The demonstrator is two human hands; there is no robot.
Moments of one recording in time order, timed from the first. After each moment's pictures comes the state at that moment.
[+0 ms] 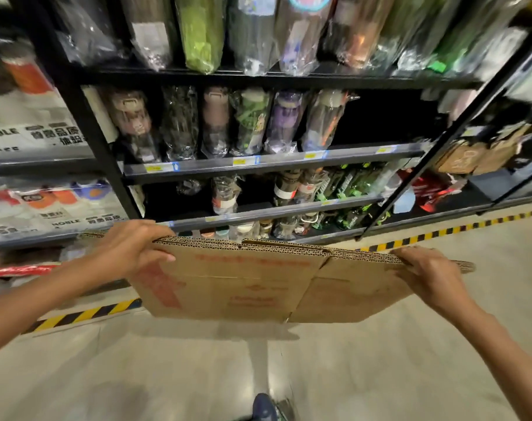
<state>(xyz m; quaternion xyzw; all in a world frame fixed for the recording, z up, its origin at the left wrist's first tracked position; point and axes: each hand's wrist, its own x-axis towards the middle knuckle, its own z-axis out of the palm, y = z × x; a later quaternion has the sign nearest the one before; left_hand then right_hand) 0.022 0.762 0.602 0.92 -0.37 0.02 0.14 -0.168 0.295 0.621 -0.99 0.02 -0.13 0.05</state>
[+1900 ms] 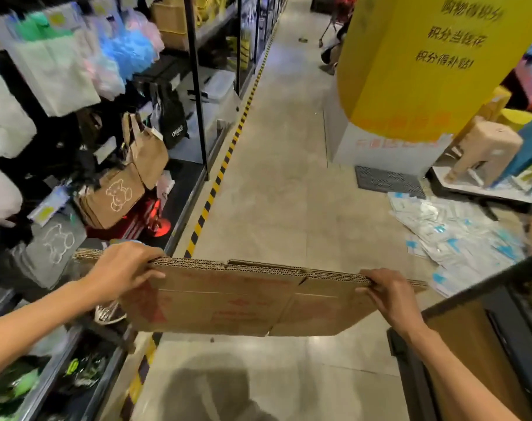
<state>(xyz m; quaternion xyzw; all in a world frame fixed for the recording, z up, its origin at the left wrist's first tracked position) 0.092 -0.326 0.608 0.55 -0.83 0.05 0.10 -0.421 -0.345 0.587 -0.80 0.55 -0.24 0.03</state>
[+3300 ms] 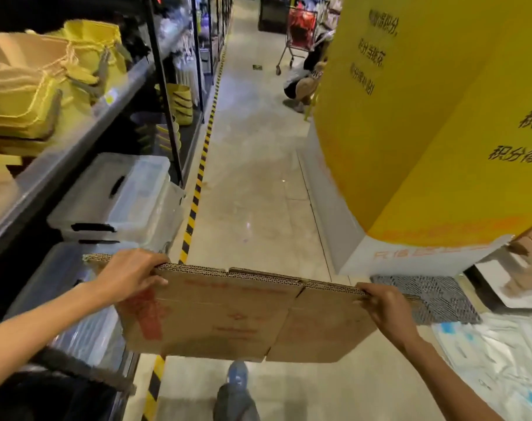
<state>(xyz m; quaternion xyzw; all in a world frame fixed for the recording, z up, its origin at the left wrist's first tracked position) 0.118 -1.575 0.586 0.48 -0.87 0.05 0.04 -0.380 -1.491 0.549 -0.72 0.65 -0.23 0.04</state>
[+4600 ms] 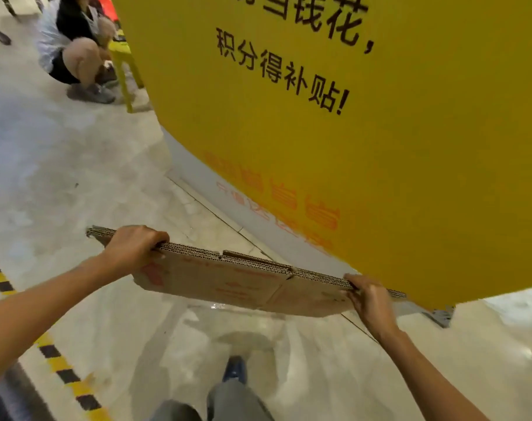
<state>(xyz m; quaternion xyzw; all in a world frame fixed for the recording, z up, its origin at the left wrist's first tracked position) -0.275 -2.703 0.505 0.15 -0.98 0.02 -0.09 -0.492 -2.288 0.423 -0.38 0.90 -0.22 0.03</state>
